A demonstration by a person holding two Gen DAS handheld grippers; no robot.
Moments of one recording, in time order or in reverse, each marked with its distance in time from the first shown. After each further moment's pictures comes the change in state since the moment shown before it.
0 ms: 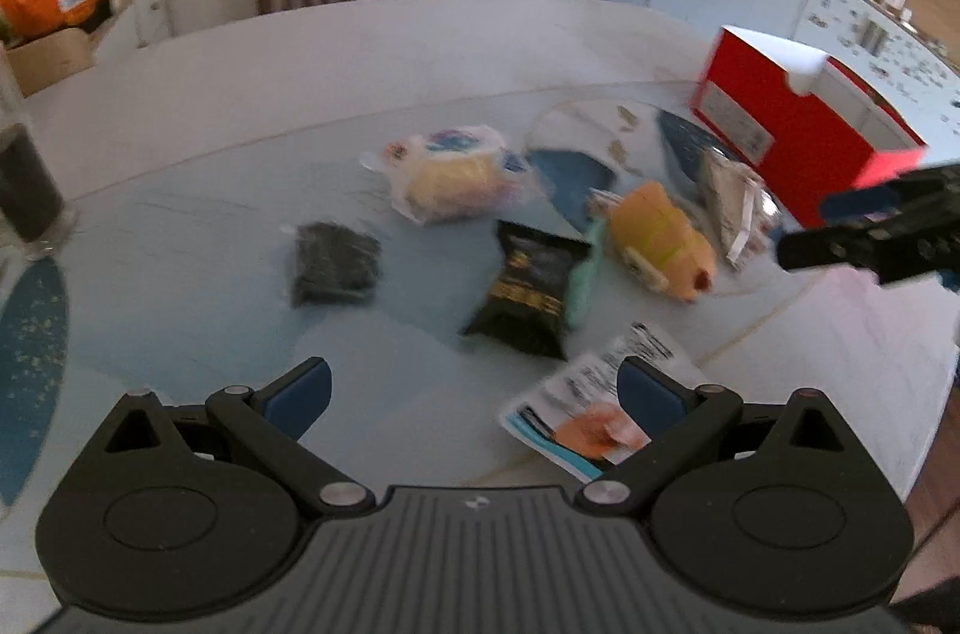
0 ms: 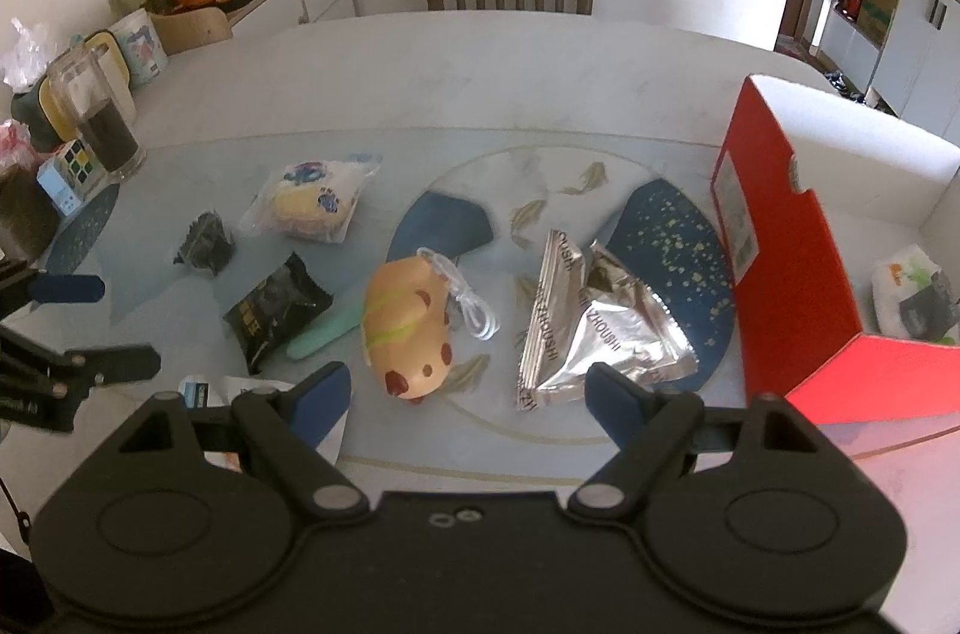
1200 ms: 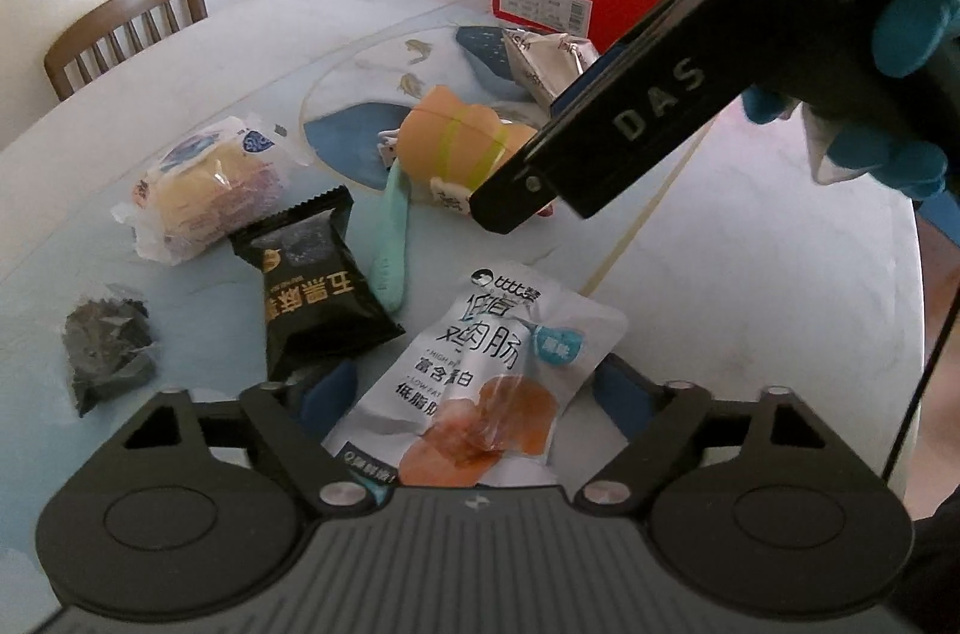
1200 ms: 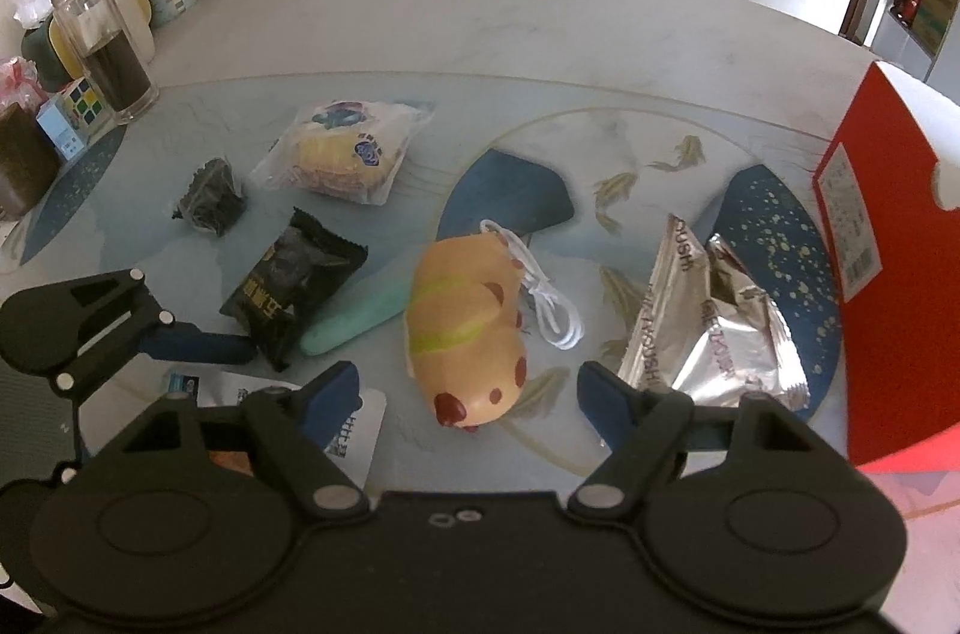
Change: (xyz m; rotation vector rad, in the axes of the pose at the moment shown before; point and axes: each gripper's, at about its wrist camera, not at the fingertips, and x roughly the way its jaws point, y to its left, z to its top) left arm 0.067 -0.057 -0.019 0.383 0.024 -0.172; right arm 0.062 0.023 0.009 -0.089 0.078 0.055
